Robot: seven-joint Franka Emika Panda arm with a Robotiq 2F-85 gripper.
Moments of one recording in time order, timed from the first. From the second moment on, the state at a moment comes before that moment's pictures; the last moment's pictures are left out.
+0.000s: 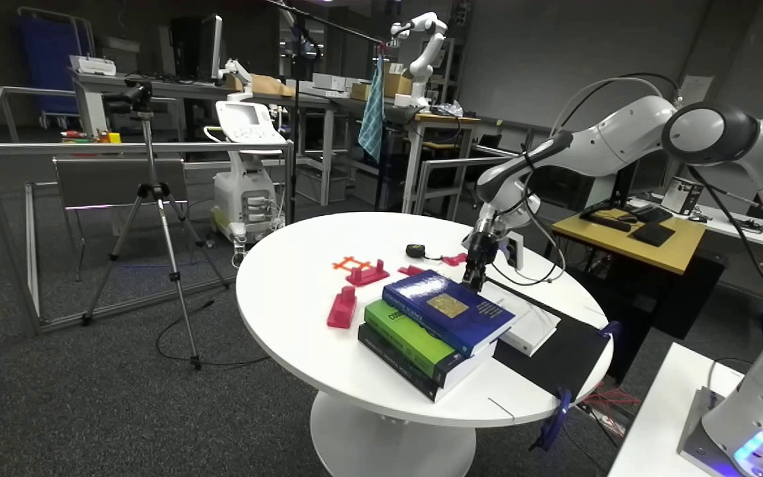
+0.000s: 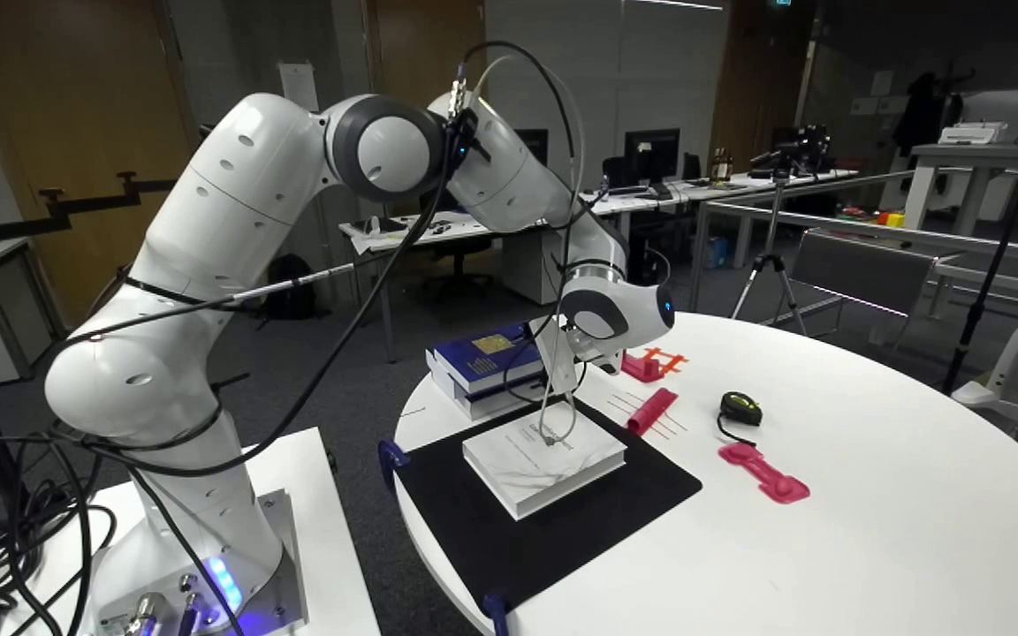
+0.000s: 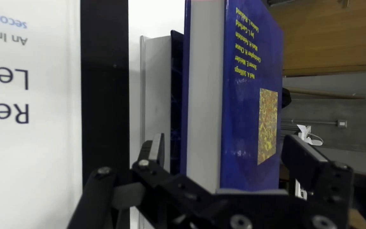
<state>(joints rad) -0.13 0.70 0.08 -1.73 0.81 1.78 -0.72</state>
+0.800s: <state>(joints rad) -0.16 0.75 0.08 -1.66 0.81 1.69 -0.71</state>
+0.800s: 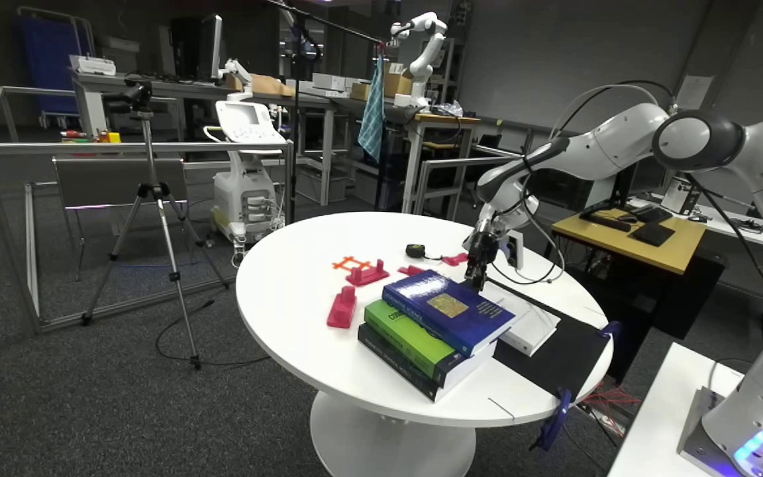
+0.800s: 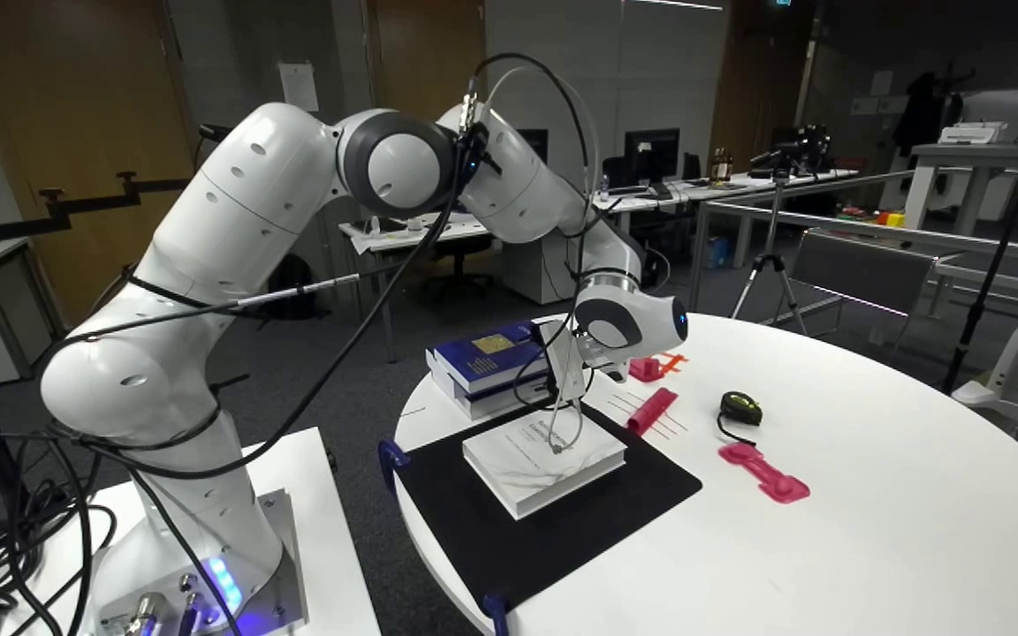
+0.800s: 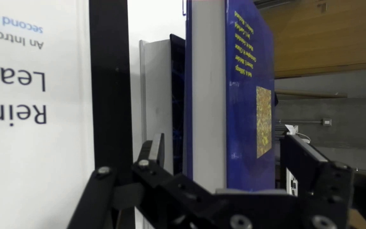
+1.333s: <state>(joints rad) -0.18 0.80 0.08 -1.58 0.81 1.57 -0.66</state>
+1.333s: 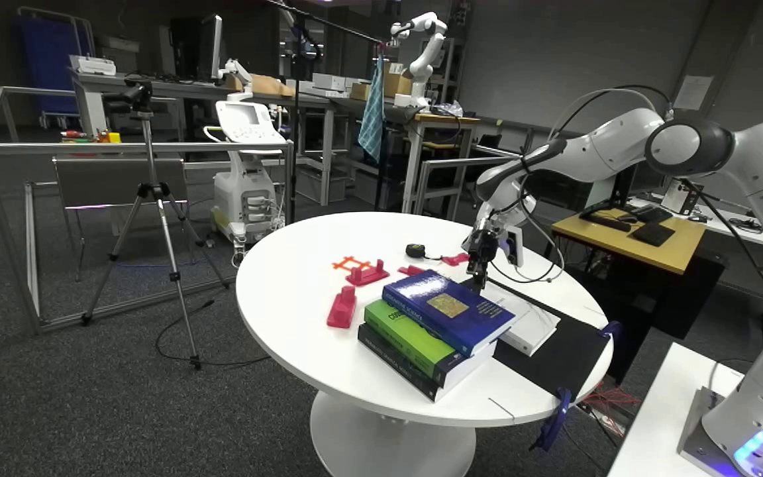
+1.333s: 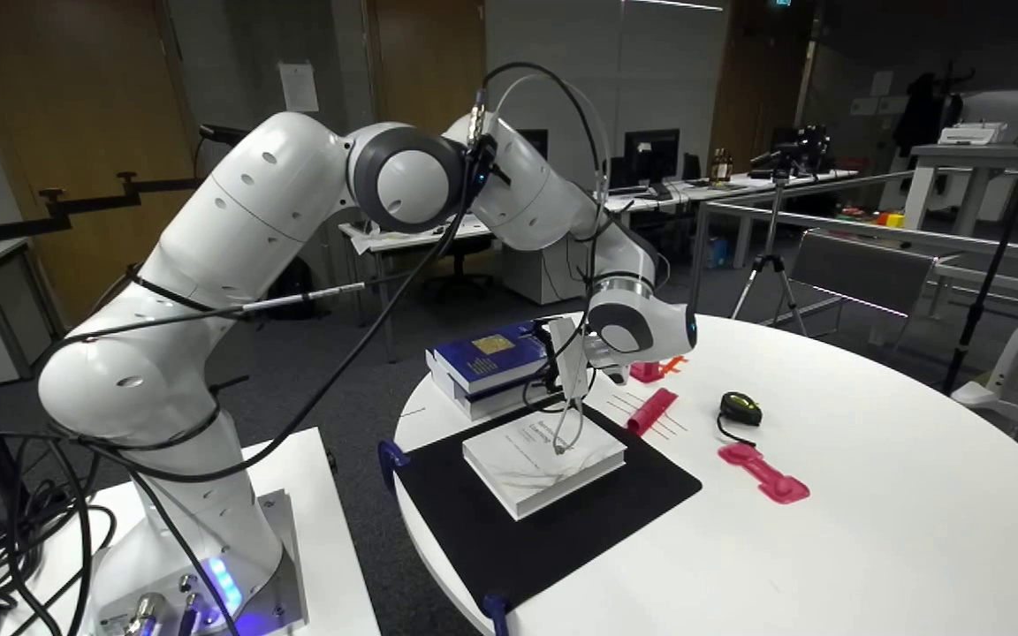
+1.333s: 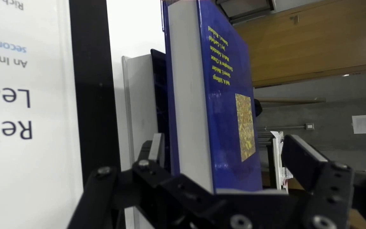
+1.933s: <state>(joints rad) -0.15 0.84 0.10 -1.57 0.83 1.68 -0.66</state>
